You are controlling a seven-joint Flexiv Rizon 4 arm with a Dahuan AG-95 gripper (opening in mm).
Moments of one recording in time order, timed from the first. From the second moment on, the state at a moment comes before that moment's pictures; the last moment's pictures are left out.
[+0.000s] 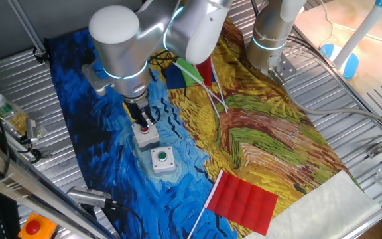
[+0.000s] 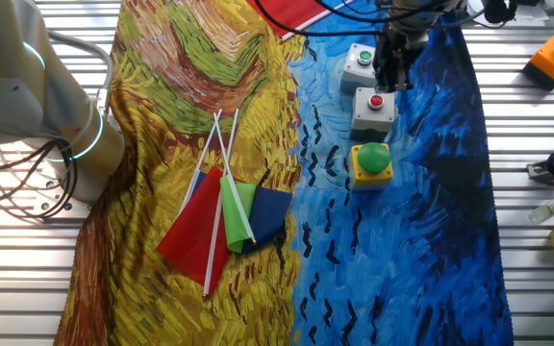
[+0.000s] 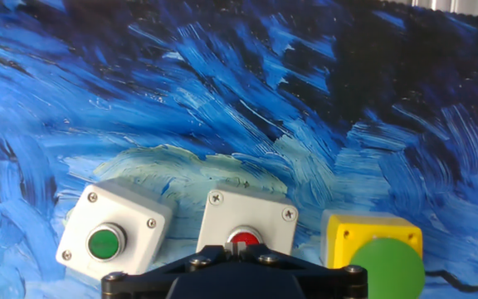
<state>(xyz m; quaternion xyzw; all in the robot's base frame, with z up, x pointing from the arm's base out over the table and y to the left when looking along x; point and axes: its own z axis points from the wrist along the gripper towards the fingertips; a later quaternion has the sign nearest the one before) 0.550 0.105 0.123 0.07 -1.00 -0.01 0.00</state>
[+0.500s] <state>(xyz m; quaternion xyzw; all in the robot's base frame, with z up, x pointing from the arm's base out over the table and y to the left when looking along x) 0.550 0.105 0.124 0.07 -1.00 -0.01 -0.01</state>
